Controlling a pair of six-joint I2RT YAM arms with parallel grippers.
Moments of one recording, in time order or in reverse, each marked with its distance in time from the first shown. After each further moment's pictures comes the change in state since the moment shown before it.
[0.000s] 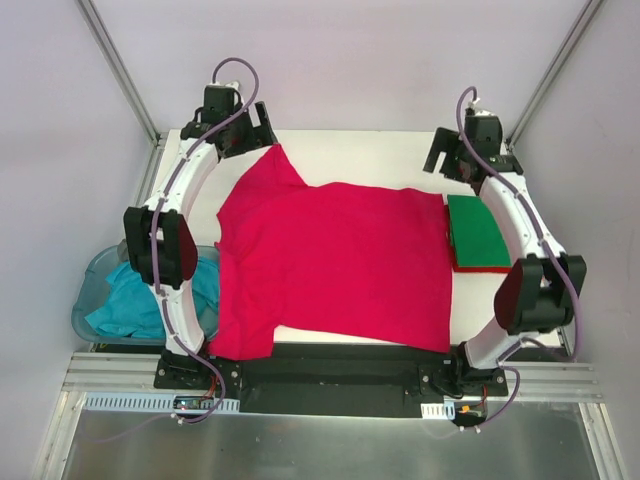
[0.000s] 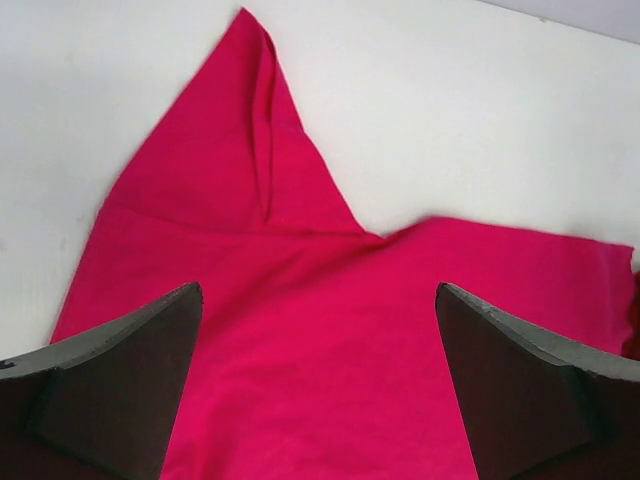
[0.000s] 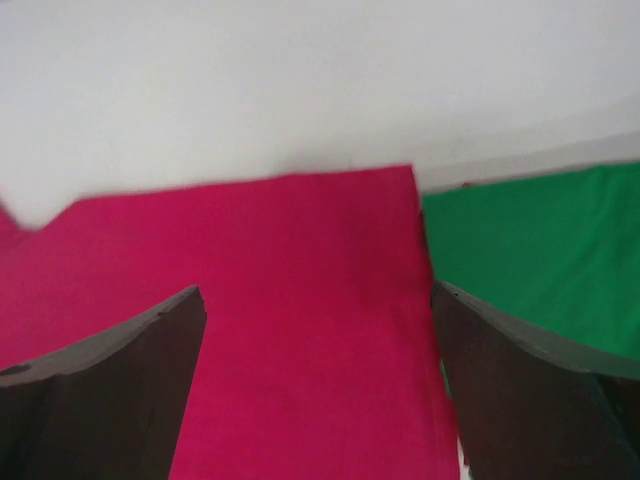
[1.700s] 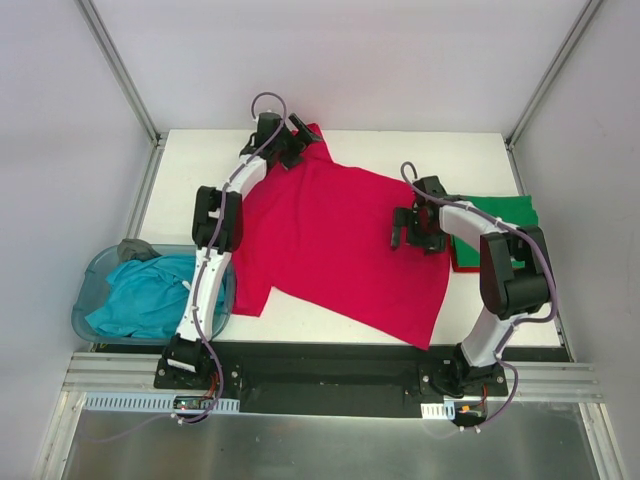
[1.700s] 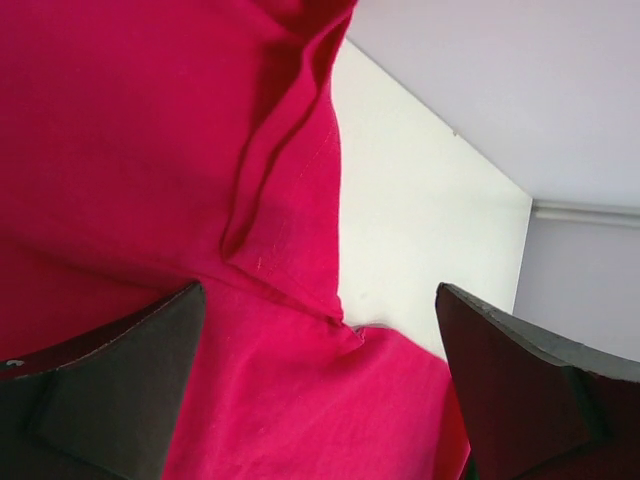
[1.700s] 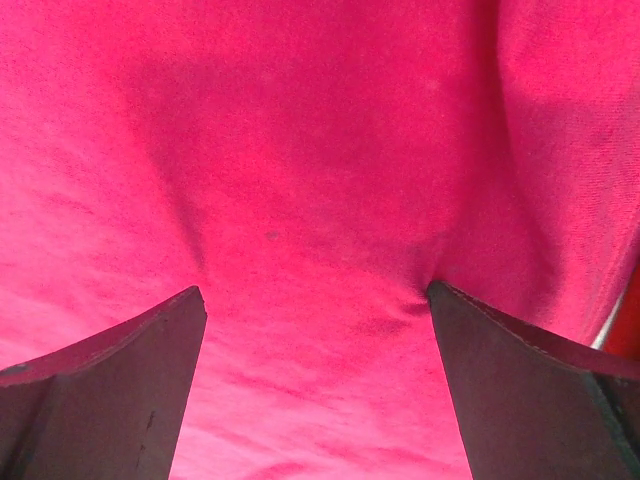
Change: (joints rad) left arm -0.079 0.697 0.435 0.421 0.187 -0.583; right arm 0.167 0.078 -0.446 -0.002 -0.097 0.024
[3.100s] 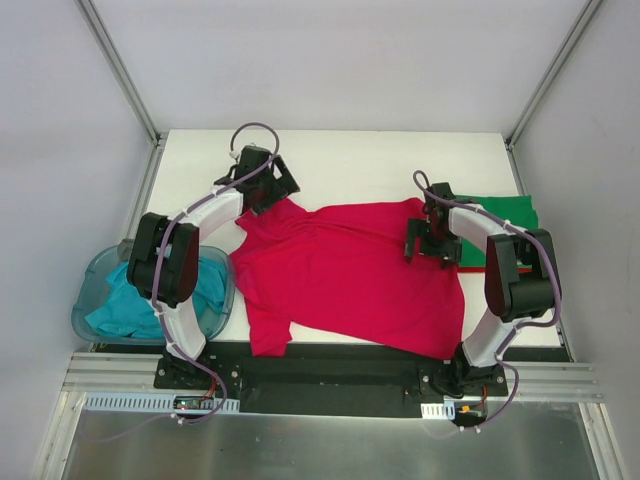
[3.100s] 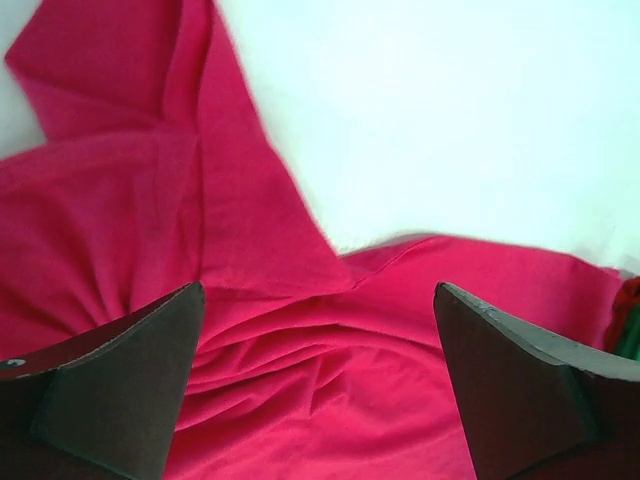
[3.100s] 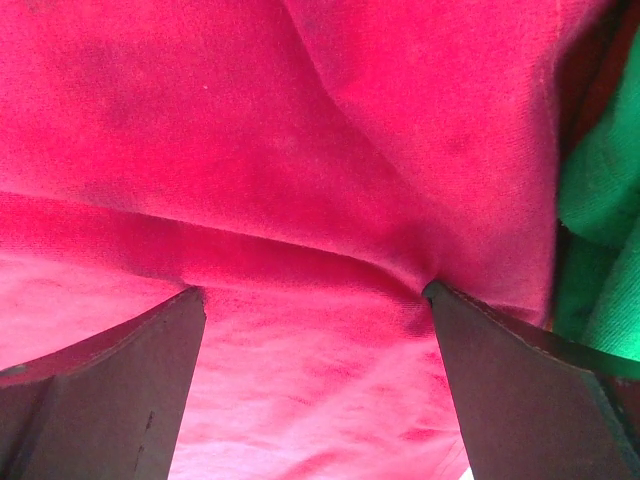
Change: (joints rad) left arm -0.089 -0.858 -1.062 -0.087 -0.311 0.167; right arm -0.065 -0.021 -0.031 -0.137 0.075 -0.029
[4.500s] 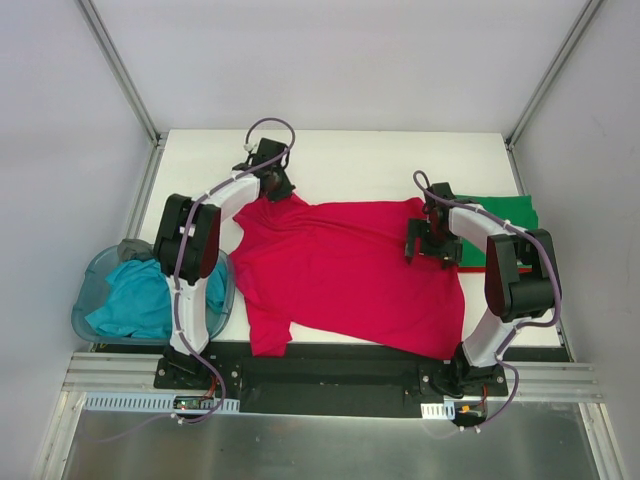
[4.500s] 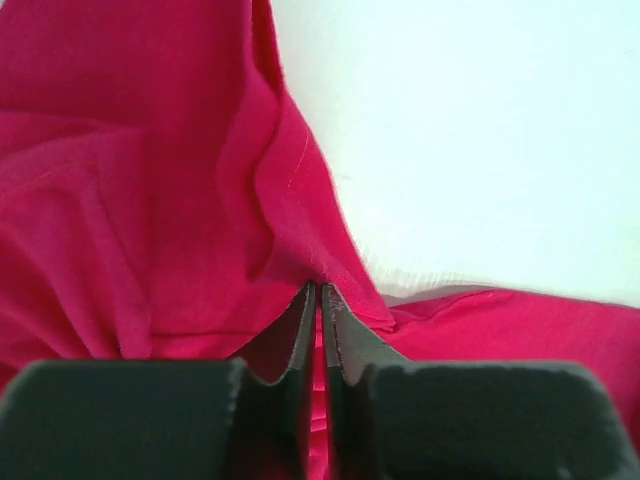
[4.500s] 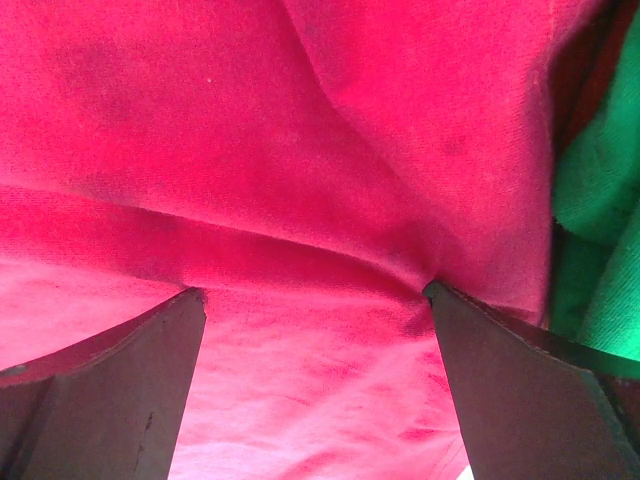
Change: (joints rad) left arm -0.021 0.235 0.259 -0.124 -0.077 0.057; right arm 0.000 0.000 0.000 -0.003 0.008 0.000
